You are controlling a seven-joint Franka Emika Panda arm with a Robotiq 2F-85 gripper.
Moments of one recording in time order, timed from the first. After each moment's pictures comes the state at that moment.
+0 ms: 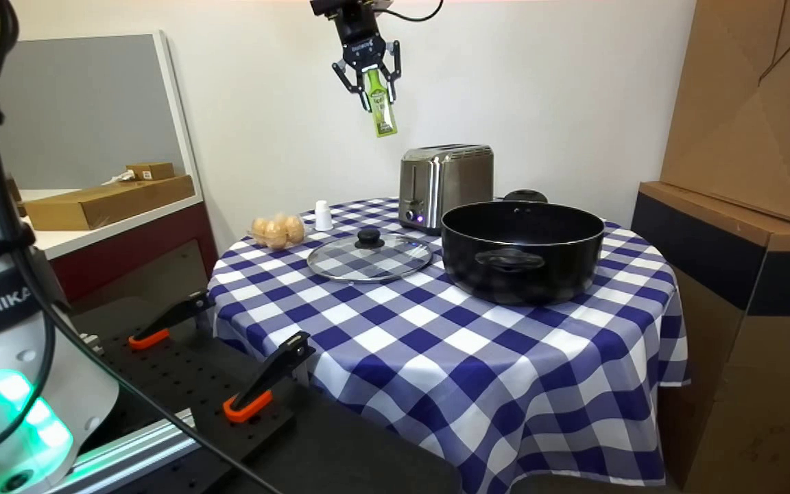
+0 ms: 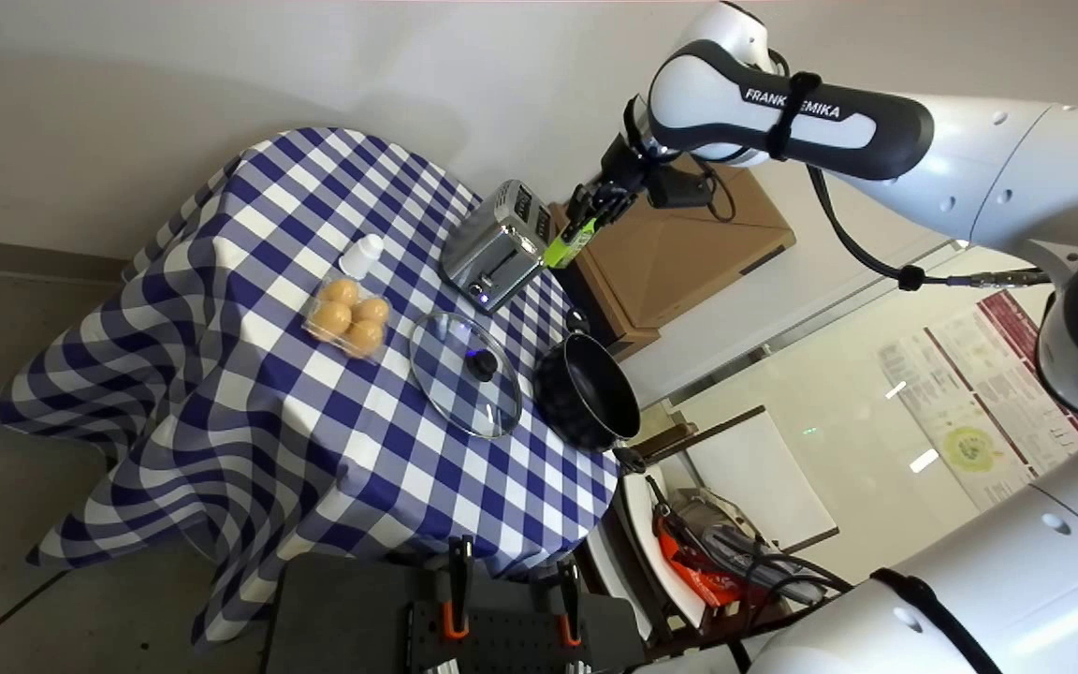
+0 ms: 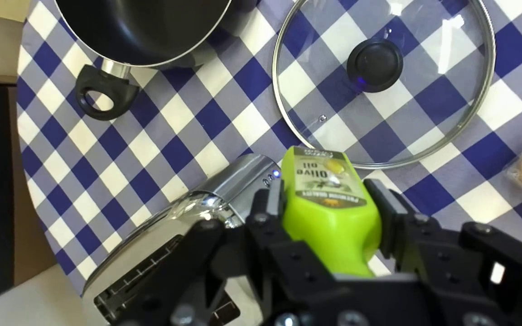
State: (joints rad) arm 0.12 0.23 0.09 -1.84 -0.40 2.02 -0.18
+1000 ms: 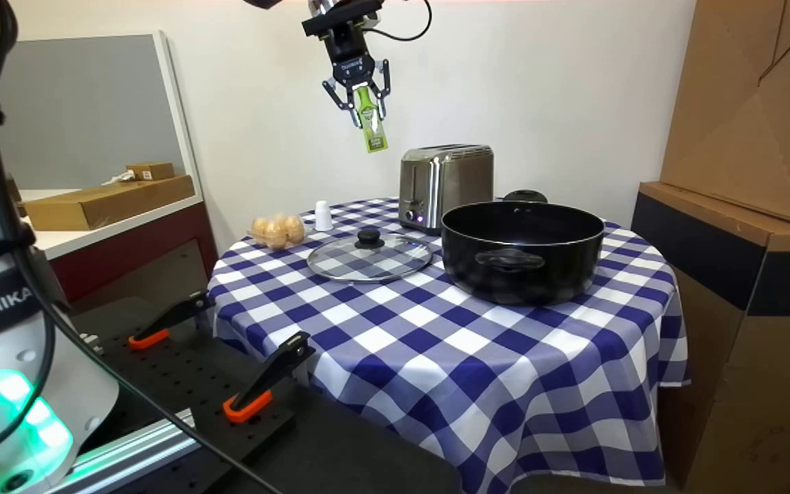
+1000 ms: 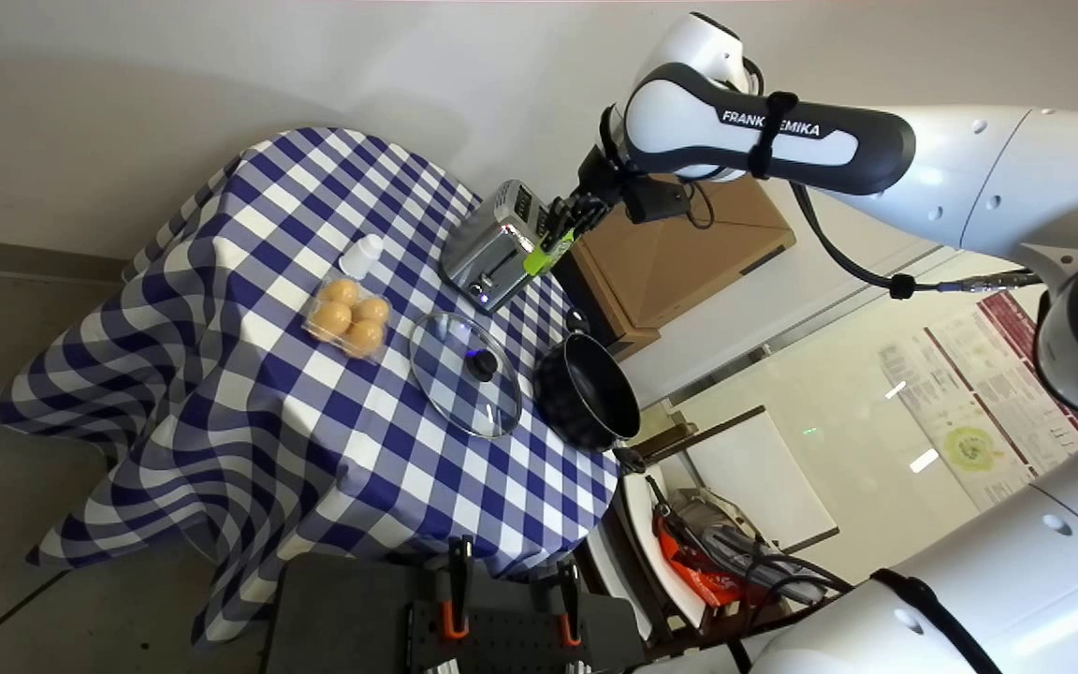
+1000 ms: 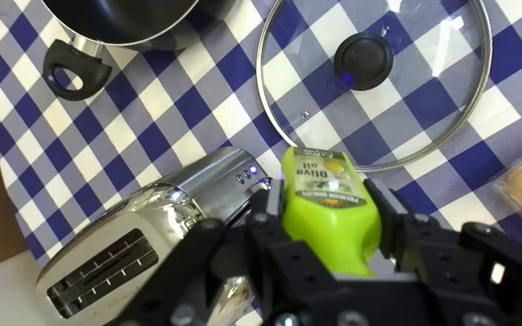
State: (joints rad) arm 0.13 0.23 0.11 -1.91 -0.42 2.10 -0.18
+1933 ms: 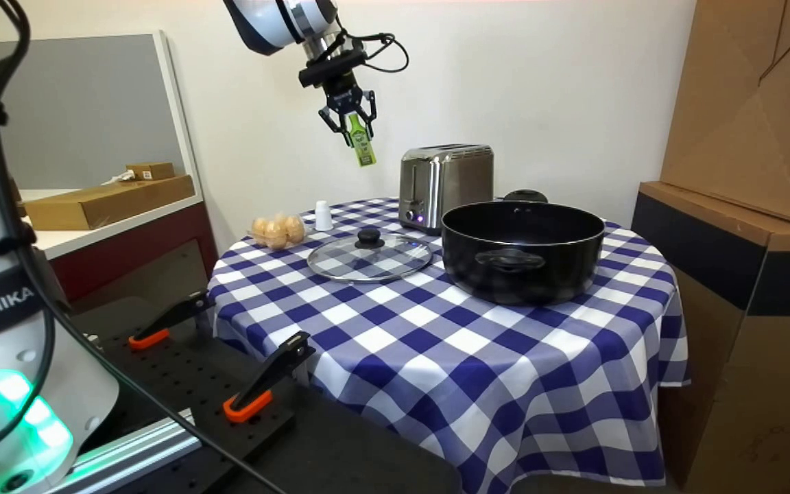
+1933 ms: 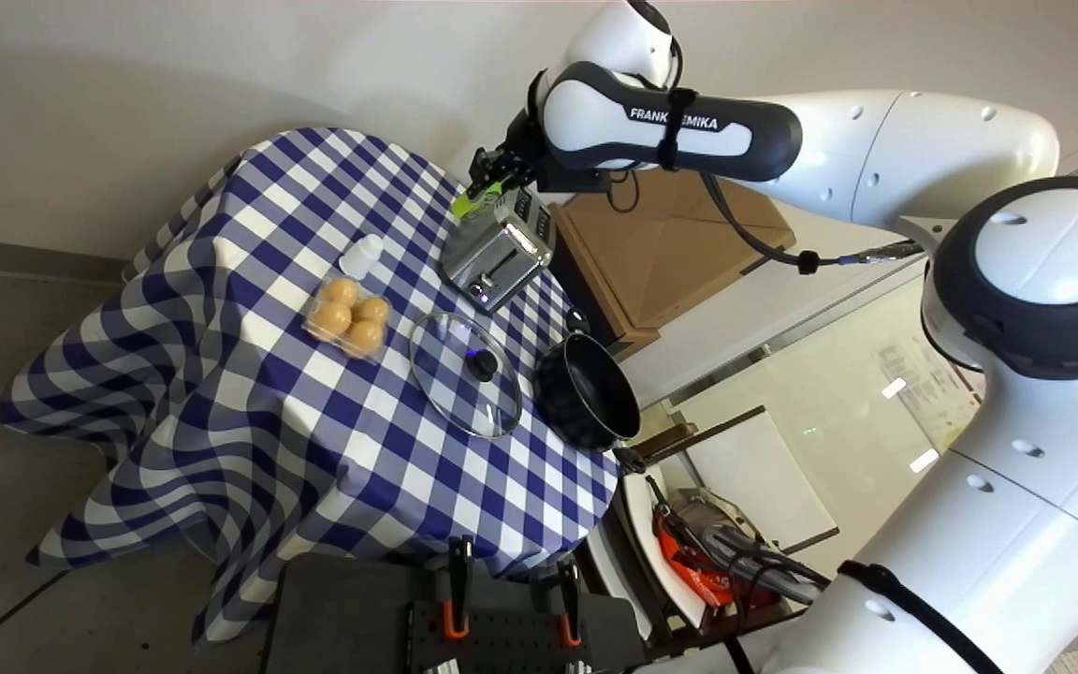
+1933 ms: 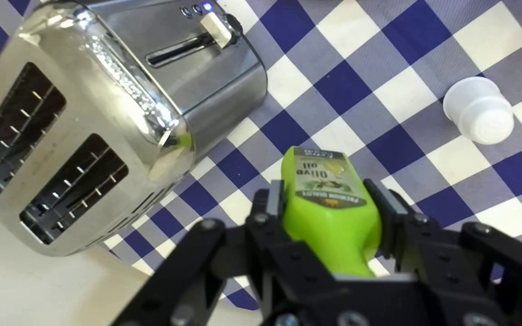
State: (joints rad) arm 0.22 0.47 0.10 -1.74 -0.46 2.36 0.02
